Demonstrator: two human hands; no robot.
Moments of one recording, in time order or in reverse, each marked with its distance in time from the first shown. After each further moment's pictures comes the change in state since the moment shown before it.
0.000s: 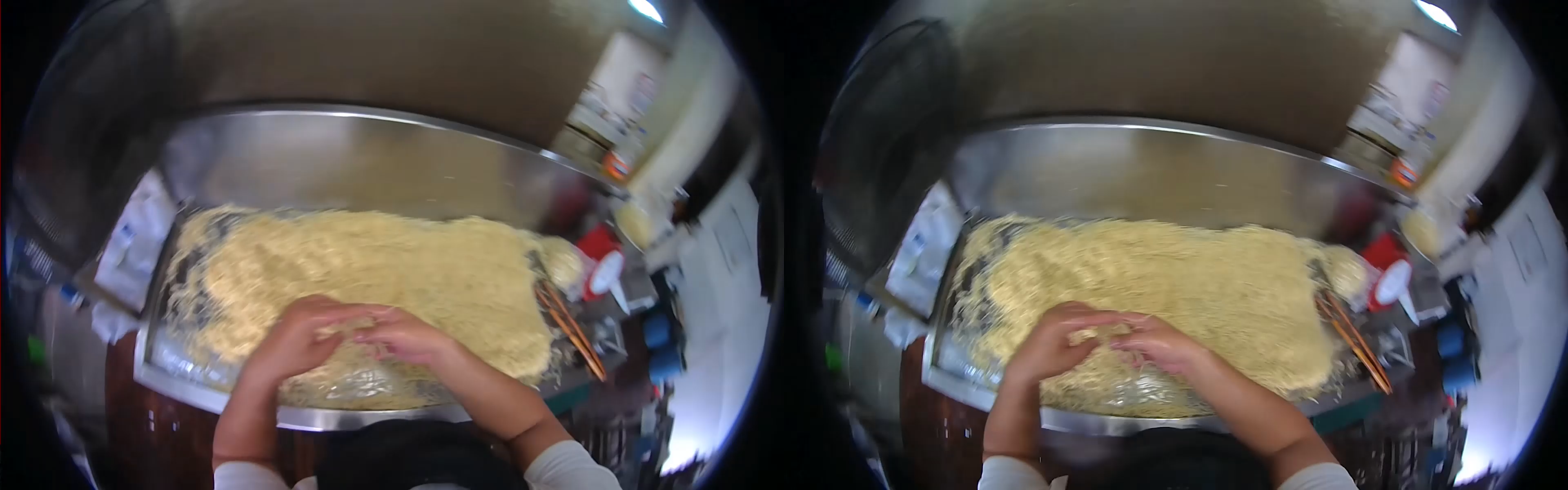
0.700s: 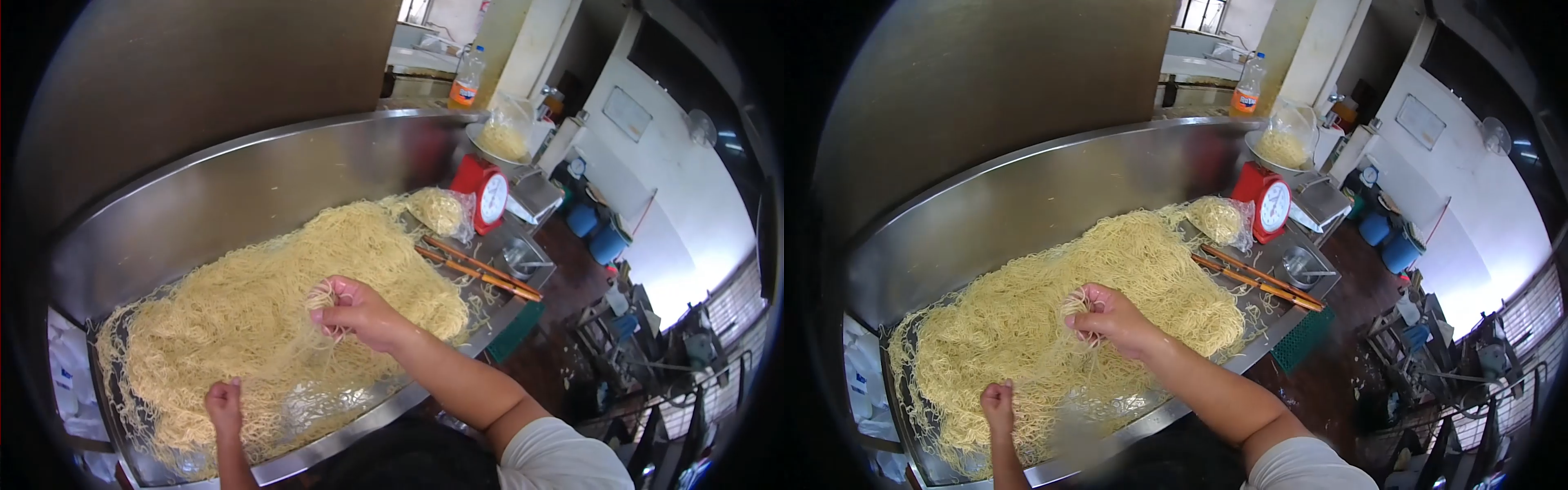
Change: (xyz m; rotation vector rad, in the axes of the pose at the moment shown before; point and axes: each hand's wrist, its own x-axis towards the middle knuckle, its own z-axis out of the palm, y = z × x) left_hand -0.051 -0.147 0.123 -0.302 0.450 -0.456; right_hand -0.114 -0.031 -0.067 0.109 0.463 -0.472
